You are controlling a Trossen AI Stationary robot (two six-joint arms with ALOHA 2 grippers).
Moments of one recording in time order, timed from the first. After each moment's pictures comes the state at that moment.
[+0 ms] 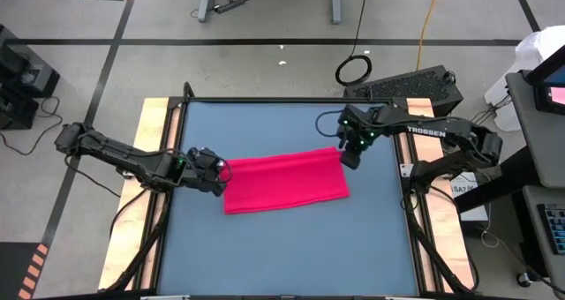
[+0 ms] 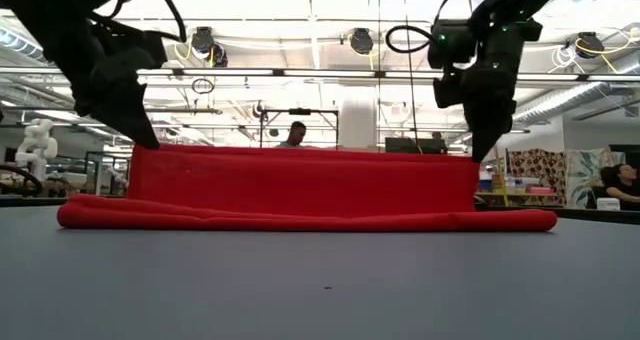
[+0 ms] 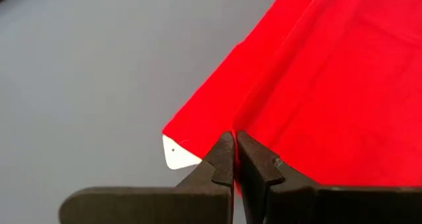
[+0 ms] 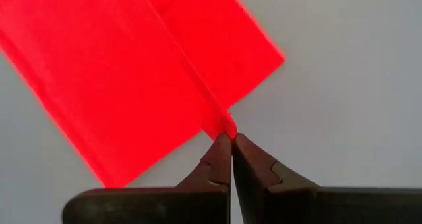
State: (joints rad) left arm -0.24 0.98 0.54 -0.66 -0.54 -0.86; right arm -0.47 1.35 0.93 -0.89 -0.13 0.06
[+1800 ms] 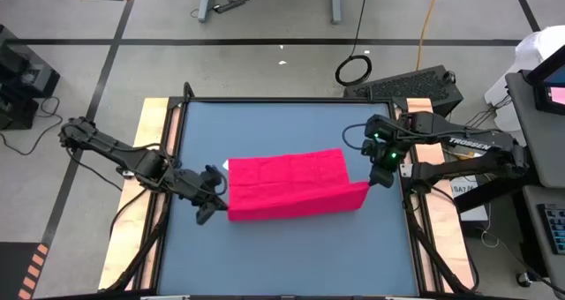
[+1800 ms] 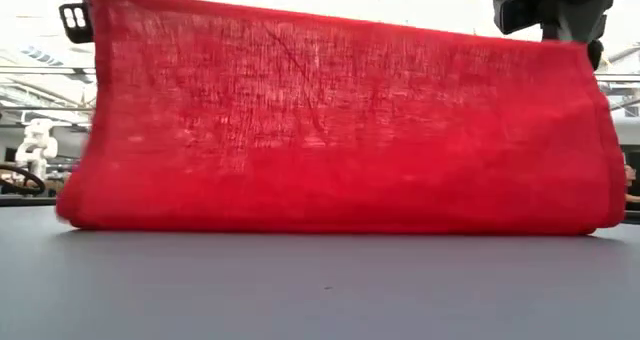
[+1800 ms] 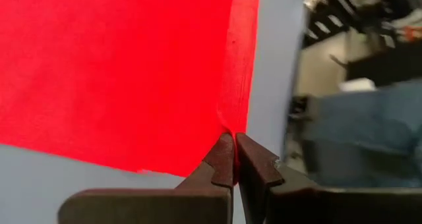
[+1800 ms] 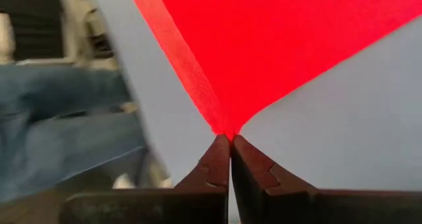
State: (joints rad) left arm -0.41 0.98 0.84 -0.60 -0.03 -0.91; right arm -0.26 1.03 1.02 -1.26 -0.56 0.38
